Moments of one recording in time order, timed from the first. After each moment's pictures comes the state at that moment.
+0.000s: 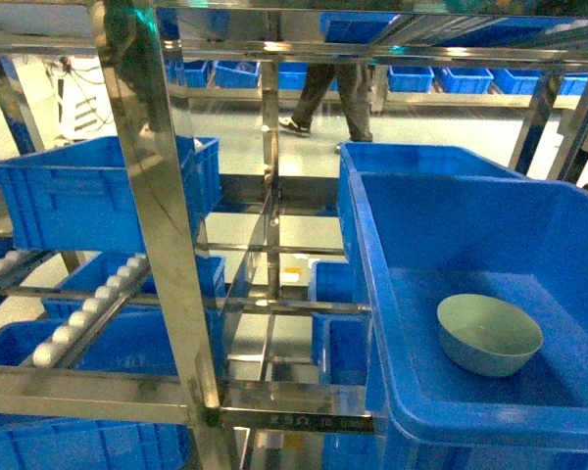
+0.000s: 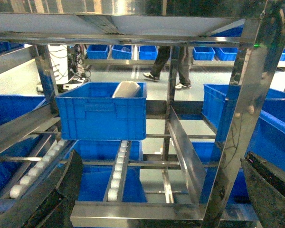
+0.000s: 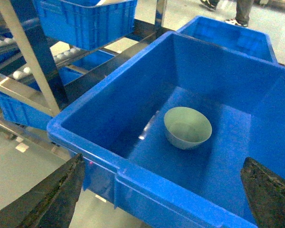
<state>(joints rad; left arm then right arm) 0.00 0.01 0.01 0.00 0.00 0.00 -0.17 0.56 0.39 -0.27 -0.52 -0.28</state>
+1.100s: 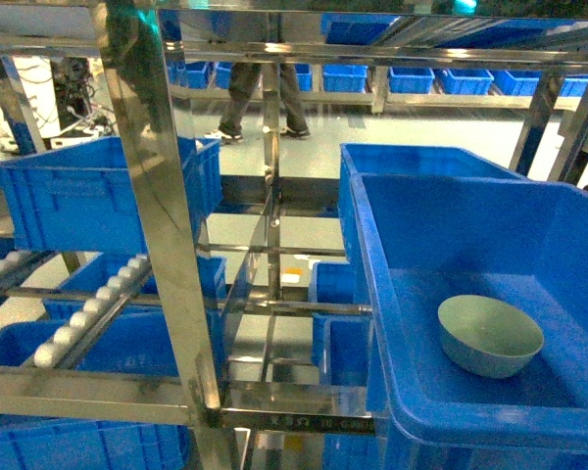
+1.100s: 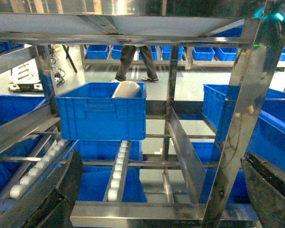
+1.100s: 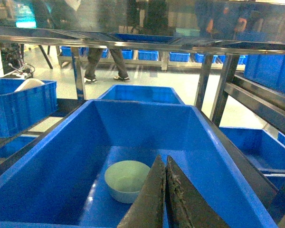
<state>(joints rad) 0.00 0.01 0.01 0.00 0.00 0.00 0.00 0.24 0.05 0.19 0.00 -0.01</state>
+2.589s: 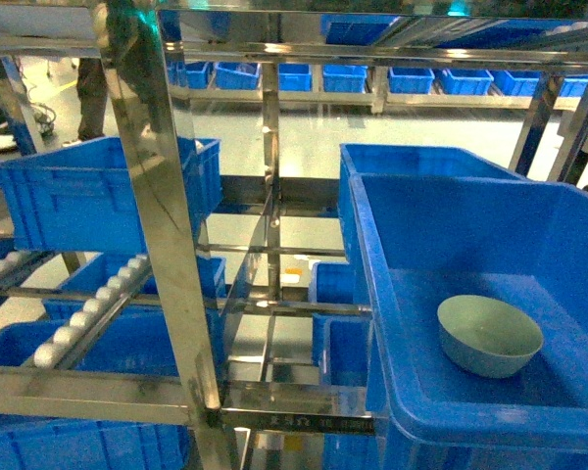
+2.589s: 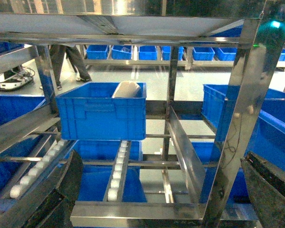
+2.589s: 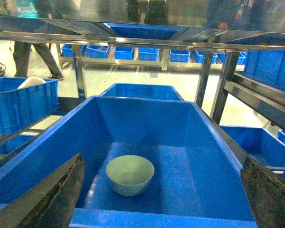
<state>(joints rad) 0.00 0.01 0.01 0.00 0.00 0.00 0.00 0.00 0.01 0.00 0.00 -0.01</state>
